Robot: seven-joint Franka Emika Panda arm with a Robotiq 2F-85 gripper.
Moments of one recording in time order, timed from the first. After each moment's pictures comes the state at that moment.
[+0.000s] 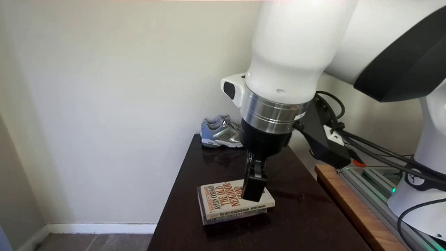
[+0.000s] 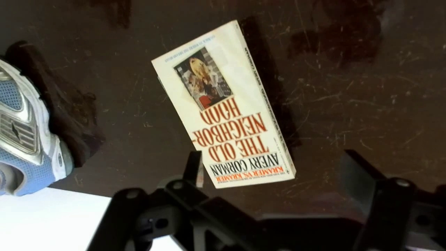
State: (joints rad) arm 0.11 -0.06 0.17 -2.55 -0.66 2.40 0.91
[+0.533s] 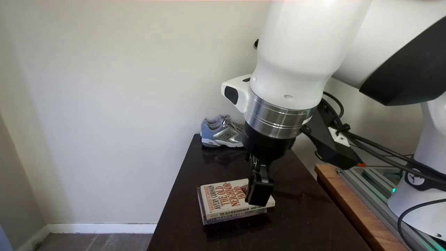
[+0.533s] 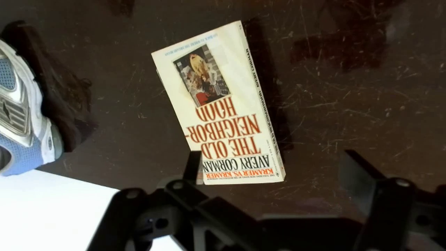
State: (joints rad) arm 0.12 -0.05 0.18 -2.56 -0.69 2.41 0.85
